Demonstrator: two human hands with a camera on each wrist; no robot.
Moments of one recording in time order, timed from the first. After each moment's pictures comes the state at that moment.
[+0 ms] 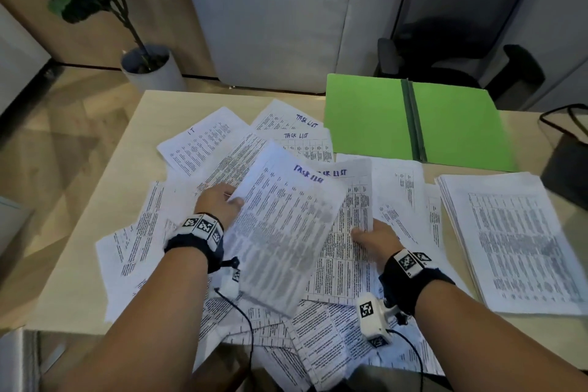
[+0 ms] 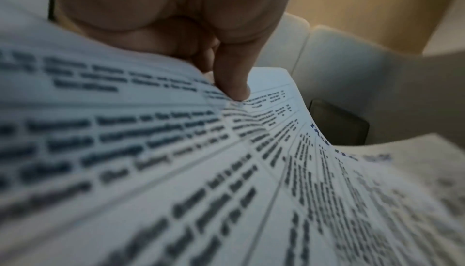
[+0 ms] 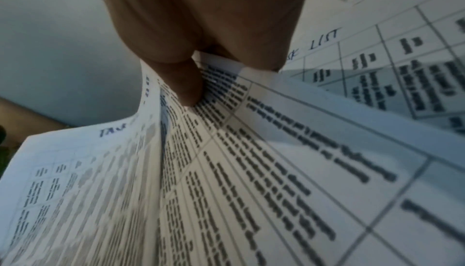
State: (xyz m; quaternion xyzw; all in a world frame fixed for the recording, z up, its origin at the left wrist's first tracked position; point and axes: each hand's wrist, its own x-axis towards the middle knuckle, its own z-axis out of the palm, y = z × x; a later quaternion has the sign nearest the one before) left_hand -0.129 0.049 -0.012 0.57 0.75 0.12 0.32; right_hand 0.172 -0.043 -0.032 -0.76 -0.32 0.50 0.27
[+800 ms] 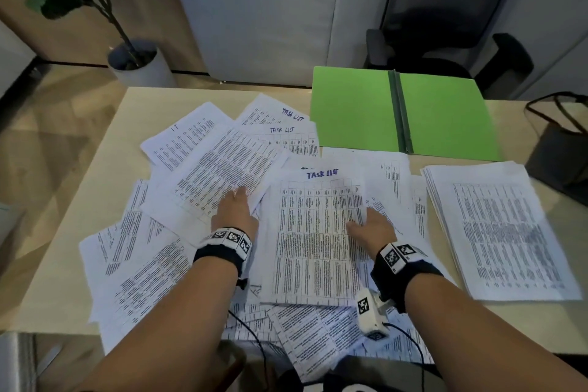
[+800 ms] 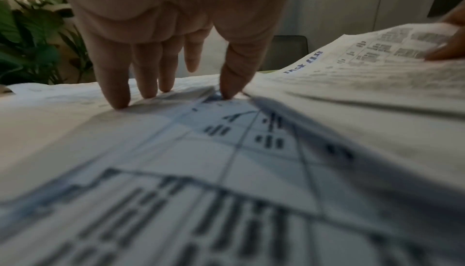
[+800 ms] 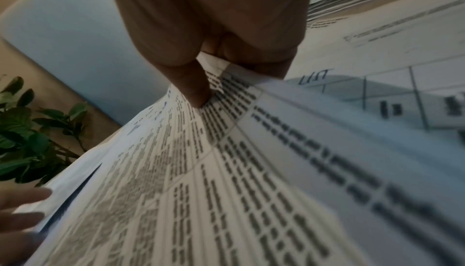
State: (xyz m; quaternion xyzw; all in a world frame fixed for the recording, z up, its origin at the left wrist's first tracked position) left_hand -0.071 0.024 -0.049 0.64 0.73 -0.03 0.24; right_hand 0.194 -0.041 -0.036 -0.80 -0.42 0.40 0.16
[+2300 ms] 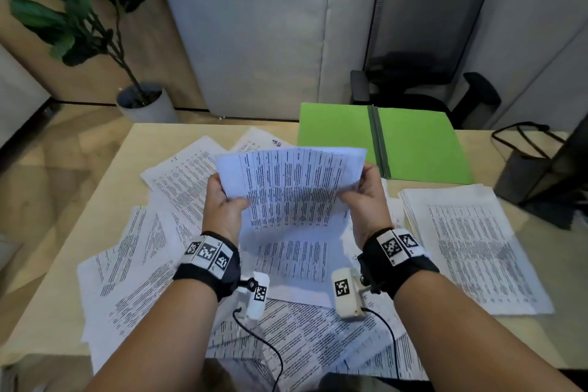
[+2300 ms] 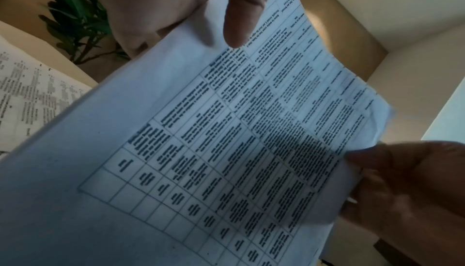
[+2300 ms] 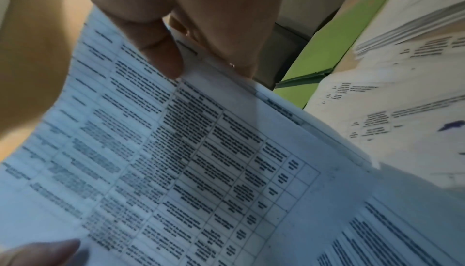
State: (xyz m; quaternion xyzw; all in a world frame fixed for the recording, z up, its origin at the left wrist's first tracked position) left_hand -0.029 -0.007 0.084 0.39 0.59 0.51 0.49; right_hand 0.186 -0.026 0.089 -0.53 -0.34 0.49 0.60
